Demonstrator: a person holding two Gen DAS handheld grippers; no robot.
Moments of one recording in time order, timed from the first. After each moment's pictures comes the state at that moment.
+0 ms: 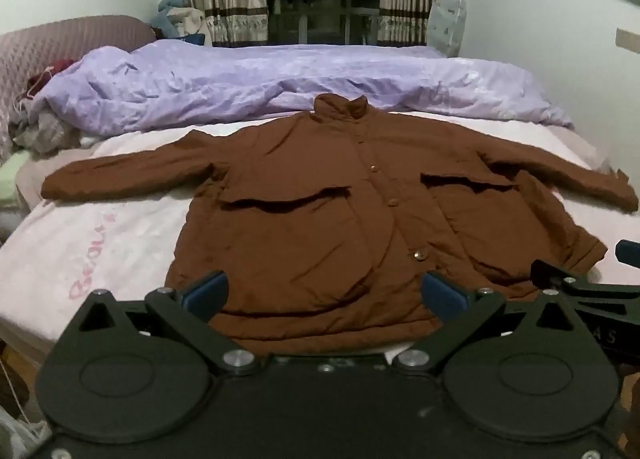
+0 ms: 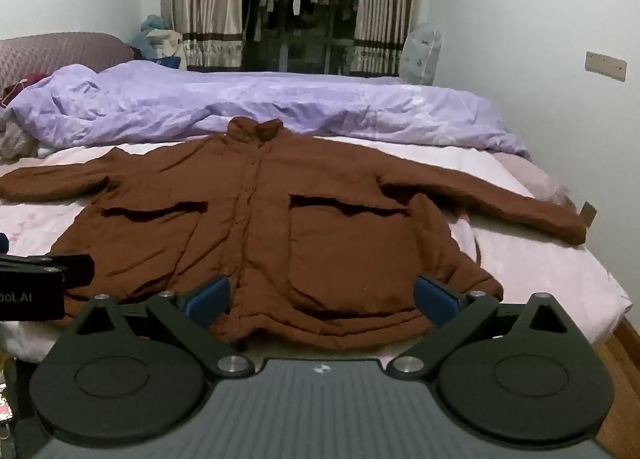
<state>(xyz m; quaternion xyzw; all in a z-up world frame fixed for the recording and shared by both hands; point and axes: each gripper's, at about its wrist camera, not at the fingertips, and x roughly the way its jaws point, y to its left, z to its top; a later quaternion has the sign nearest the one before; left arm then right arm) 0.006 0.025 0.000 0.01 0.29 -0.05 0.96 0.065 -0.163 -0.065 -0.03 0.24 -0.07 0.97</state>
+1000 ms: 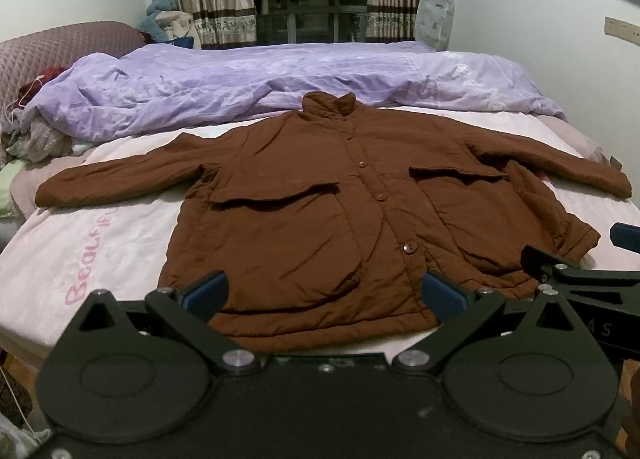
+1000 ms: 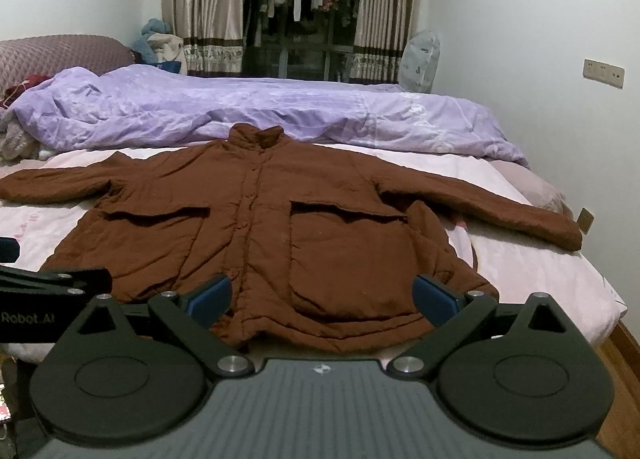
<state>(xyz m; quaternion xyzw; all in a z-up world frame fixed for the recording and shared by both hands) 0.002 0.015 -0.006 0.03 0.29 -0.06 0.95 0.061 -0.161 -0.062 -0.03 0.23 -0.07 0.97</state>
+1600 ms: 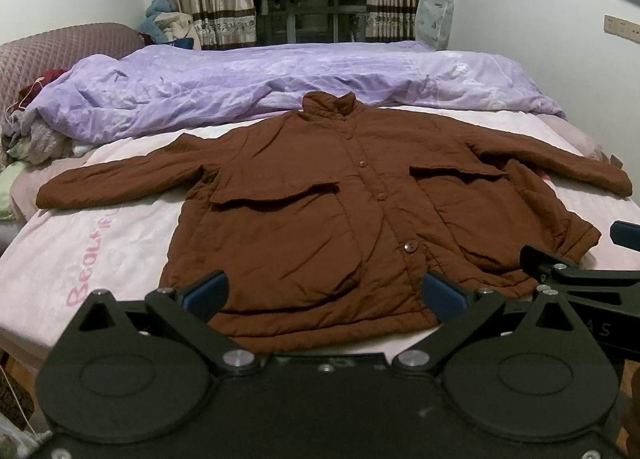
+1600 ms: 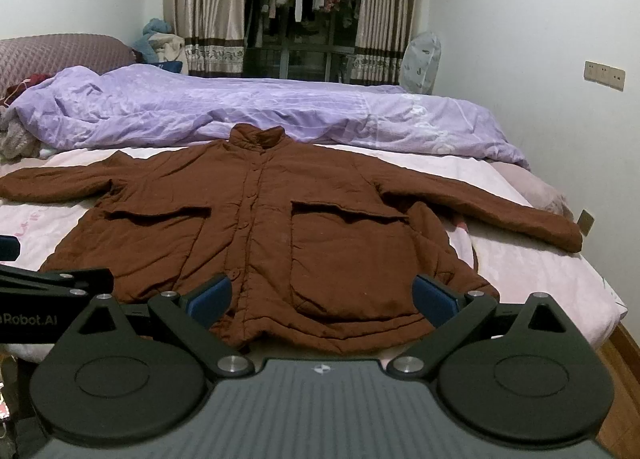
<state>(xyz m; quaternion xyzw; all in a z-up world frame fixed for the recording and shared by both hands) -0.002 0.012 -0.006 0.03 0.29 -0.06 0.95 0.062 -0.160 -0.062 -0.03 0.23 -0.07 0.97</state>
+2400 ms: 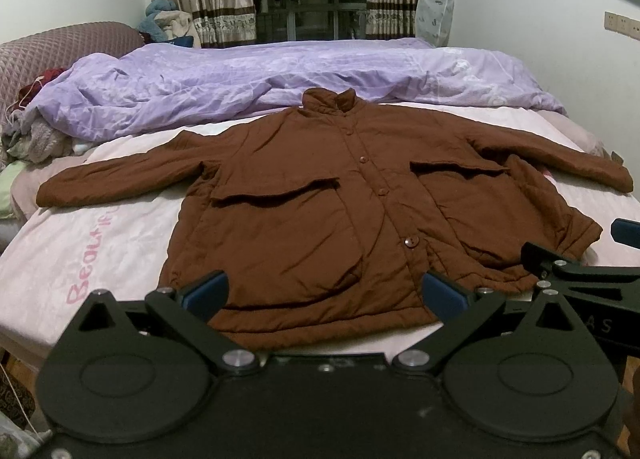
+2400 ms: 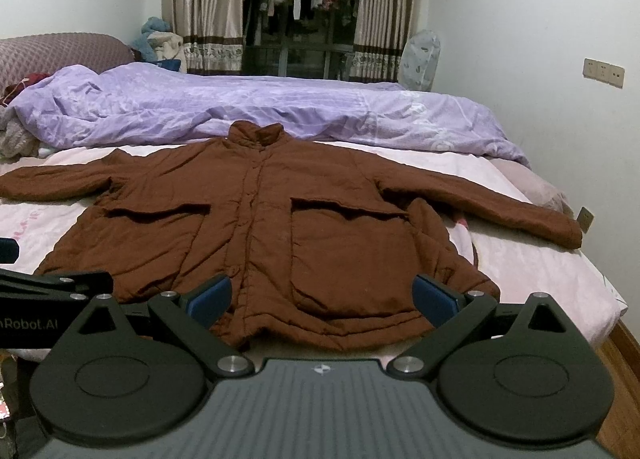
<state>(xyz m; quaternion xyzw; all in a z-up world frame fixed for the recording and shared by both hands) -0.002 0.010 -0.007 0.03 0.29 -0.06 0.95 0.061 -0.160 -0.063 -0.04 0.23 -0.07 0.97</state>
